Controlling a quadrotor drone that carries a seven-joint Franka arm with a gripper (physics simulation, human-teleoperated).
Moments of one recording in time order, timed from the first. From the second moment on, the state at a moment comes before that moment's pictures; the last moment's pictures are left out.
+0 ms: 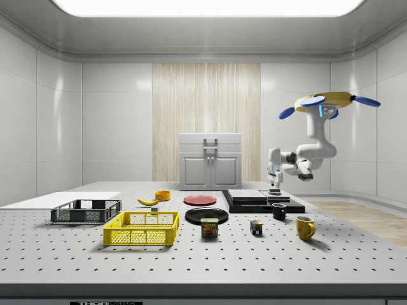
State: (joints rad) arm -1.05 -1.11 1.27 -2.89 -1.97 1.20 1.58
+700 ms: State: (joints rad) arm -1.08 -1.18 1.29 -2.89 -1.93 1.26 1.61
